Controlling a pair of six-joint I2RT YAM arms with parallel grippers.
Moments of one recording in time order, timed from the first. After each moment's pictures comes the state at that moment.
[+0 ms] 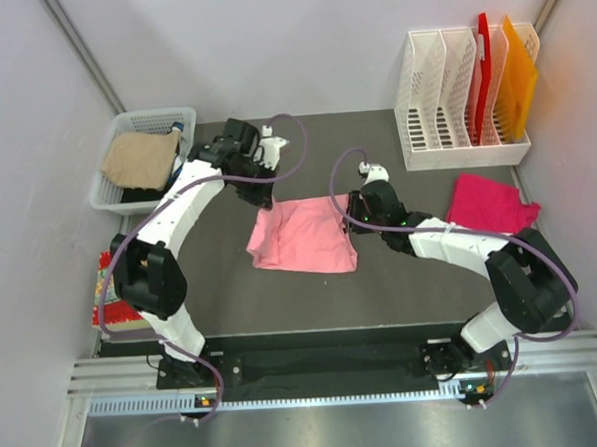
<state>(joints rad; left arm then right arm) -0.37 1.73 1.61 -0.97 0.30 0.18 0.62 1.50 0.82 0.05 0.15 0.49</state>
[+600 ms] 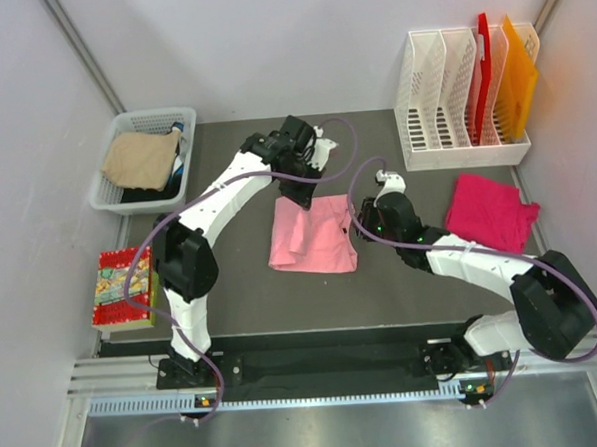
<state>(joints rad) -0.60 1.94 1.86 -1.03 0.20 0.07 0.62 1.35 0.69 0.11 0.17 0.53</state>
